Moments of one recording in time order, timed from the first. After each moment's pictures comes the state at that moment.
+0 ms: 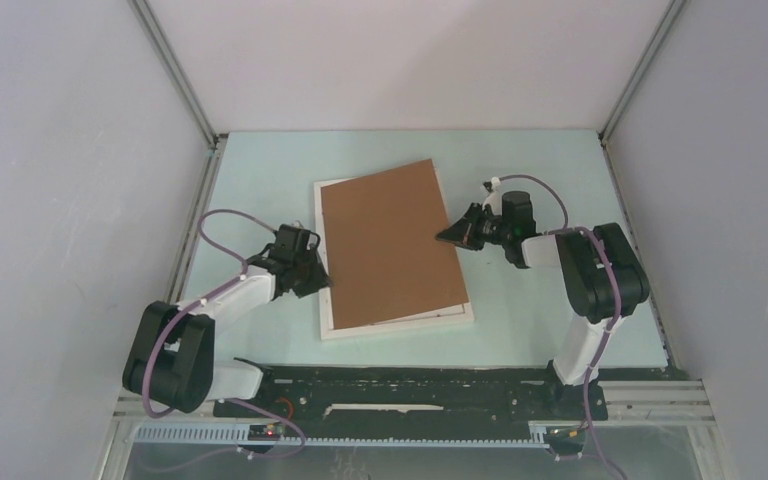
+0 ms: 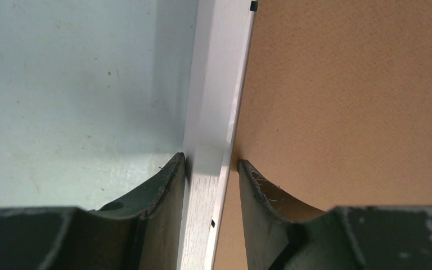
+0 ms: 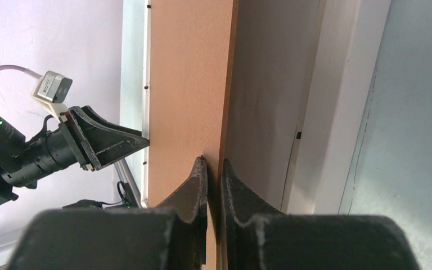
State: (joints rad) left arm -0.32 1.32 0.62 -0.32 0.01 -0.70; right arm 0.22 1.84 0.79 0.54 -0.74 0.77
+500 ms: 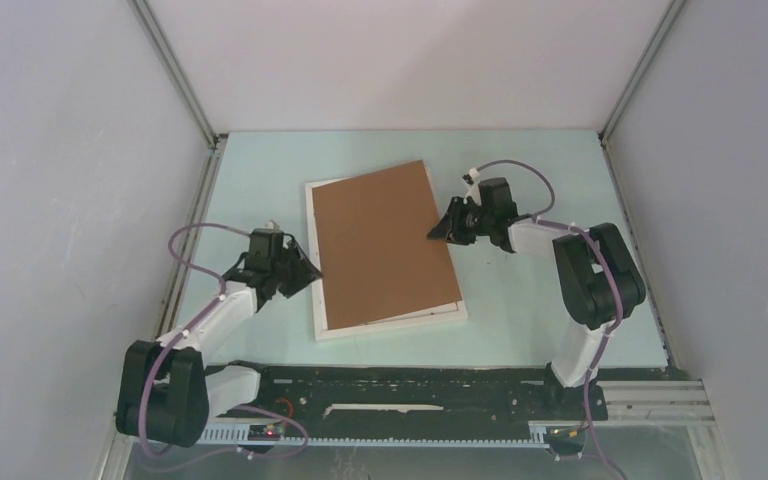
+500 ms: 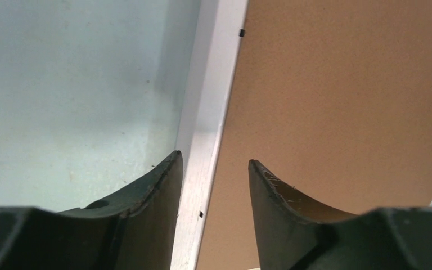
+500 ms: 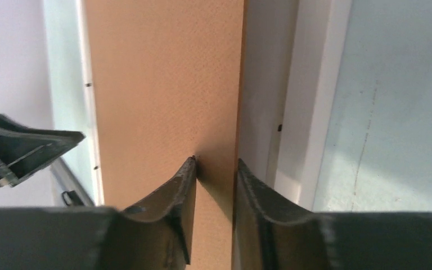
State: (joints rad) left arm -0.19 1.16 0.56 -0.30 0.08 -0.72; right arm 0.31 1.82 0.96 0.18 -0.56 0.61
